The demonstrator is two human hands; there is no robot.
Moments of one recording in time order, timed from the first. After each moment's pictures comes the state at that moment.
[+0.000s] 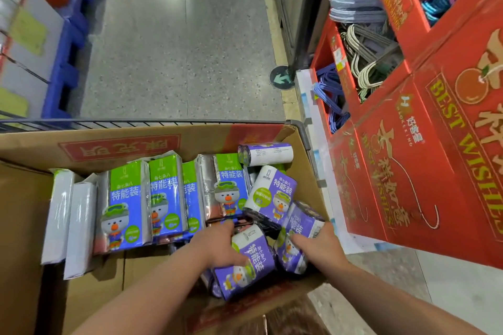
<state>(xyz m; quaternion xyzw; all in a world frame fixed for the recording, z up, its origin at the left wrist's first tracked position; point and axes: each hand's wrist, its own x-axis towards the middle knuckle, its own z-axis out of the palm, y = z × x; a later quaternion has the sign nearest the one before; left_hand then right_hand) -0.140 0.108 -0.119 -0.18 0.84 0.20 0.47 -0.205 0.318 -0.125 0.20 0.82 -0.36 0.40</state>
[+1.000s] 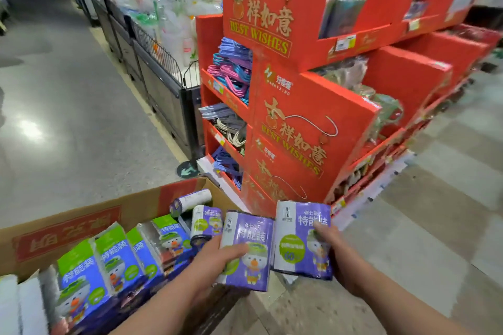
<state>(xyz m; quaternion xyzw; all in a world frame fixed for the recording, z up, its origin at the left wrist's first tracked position) -0.062 0.186 0.017 -0.13 0.63 0.70 0.29 -0.038 0.431 0.033 0.19 0.60 -0.76 0.14</state>
